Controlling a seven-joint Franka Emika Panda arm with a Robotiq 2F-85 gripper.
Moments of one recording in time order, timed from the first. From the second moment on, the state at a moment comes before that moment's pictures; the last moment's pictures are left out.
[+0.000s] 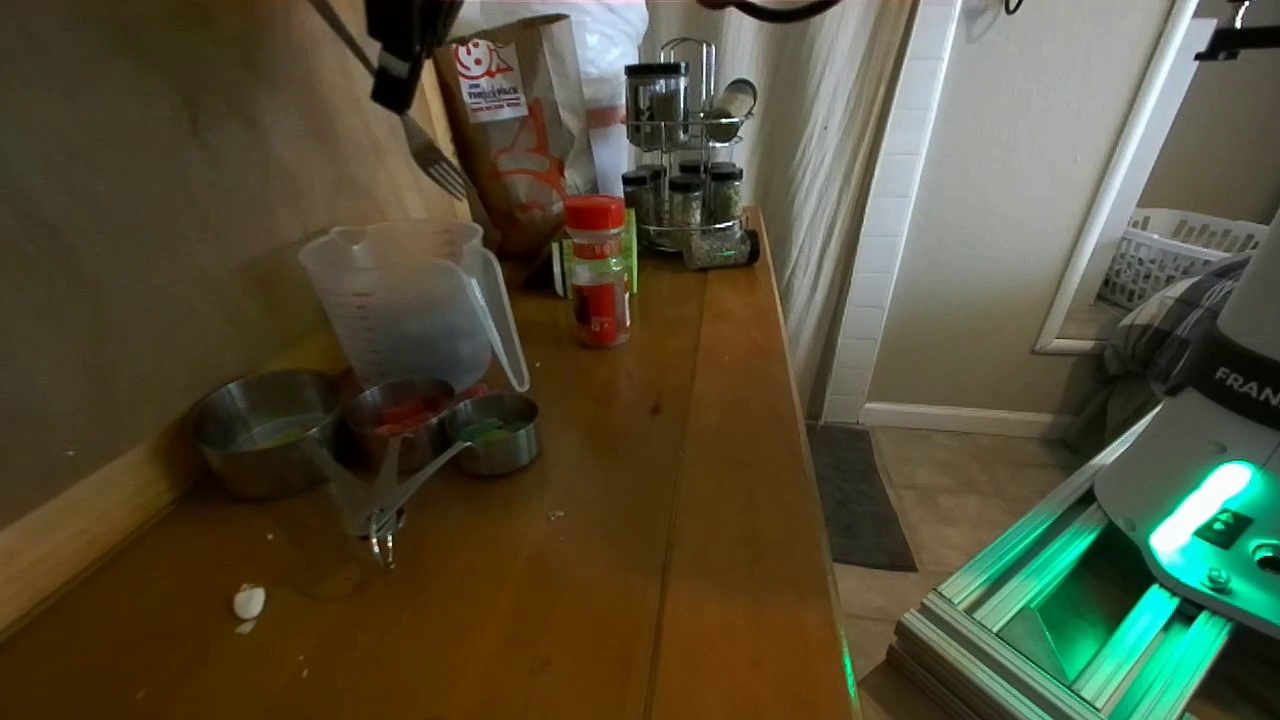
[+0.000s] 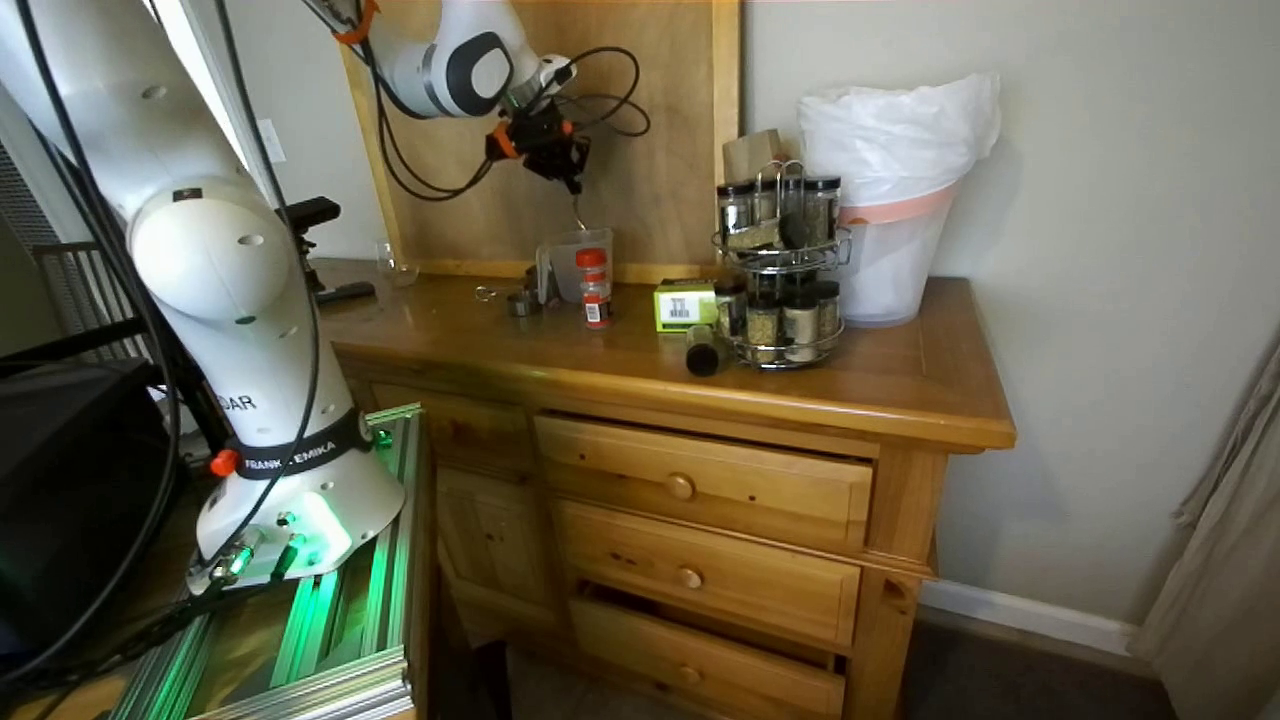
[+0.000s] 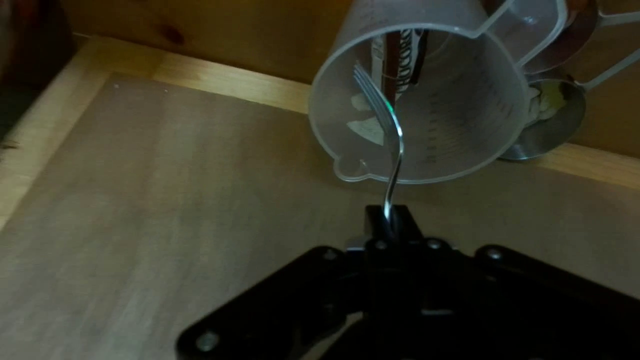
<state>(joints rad) 0.31 -0.19 0.47 -2.48 0.20 2.89 -0.40</state>
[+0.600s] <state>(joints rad) 0.19 -0.60 0.48 -2.76 0.01 2.90 0.07</state>
